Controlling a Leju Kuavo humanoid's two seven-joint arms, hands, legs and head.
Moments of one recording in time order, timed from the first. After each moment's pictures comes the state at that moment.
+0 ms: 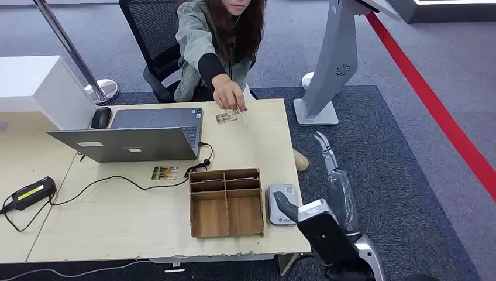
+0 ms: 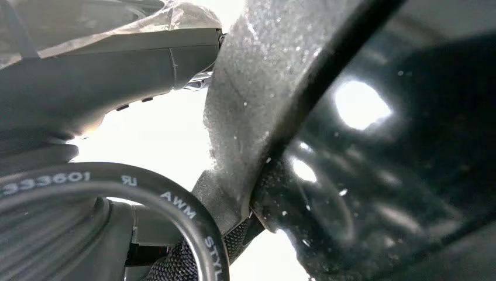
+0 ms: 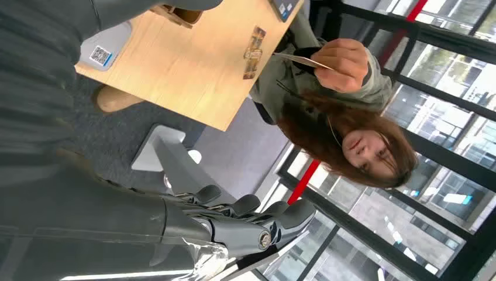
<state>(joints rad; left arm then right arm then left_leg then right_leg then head) -0.15 0.07 -1.20 -0.15 0.71 -0.03 0.03 -0.20 -0.26 0.52 -1.83 0.53 -0.43 0.29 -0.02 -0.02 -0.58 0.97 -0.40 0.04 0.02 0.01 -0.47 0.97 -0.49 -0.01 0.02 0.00</state>
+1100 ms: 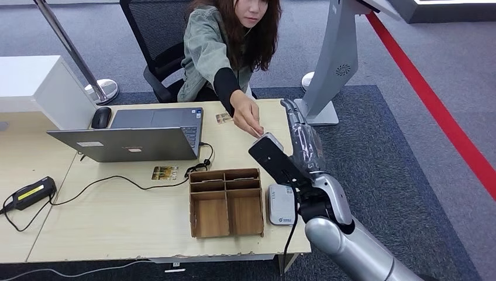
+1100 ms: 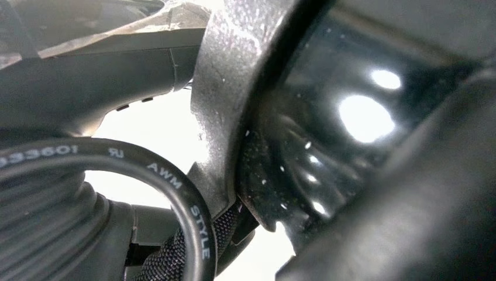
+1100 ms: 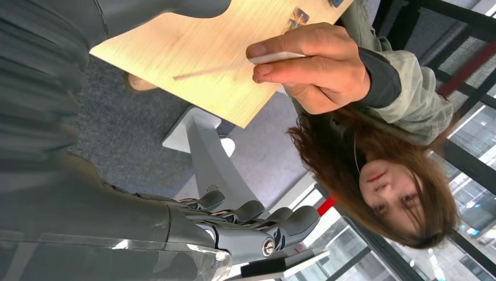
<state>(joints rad) -0.16 0.06 -1.22 -0.15 0.66 -0.02 0.00 -0.57 -0.14 0.62 -1.38 0.47 -0.37 0.39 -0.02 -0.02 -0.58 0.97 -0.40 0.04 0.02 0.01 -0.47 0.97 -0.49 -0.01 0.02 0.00</state>
